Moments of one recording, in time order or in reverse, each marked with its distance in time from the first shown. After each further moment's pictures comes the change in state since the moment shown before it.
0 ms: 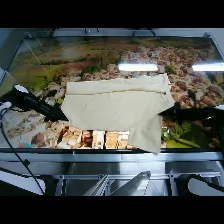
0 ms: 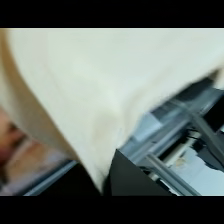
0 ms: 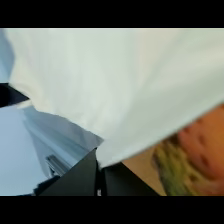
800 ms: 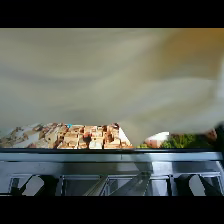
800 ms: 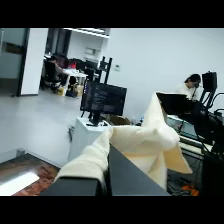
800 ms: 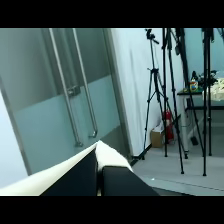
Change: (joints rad) left arm 0.645 0.757 0.450 -1.373 -0.038 0.074; right arm -0.369 0.496 0.932 0.428 -0.105 -0.010
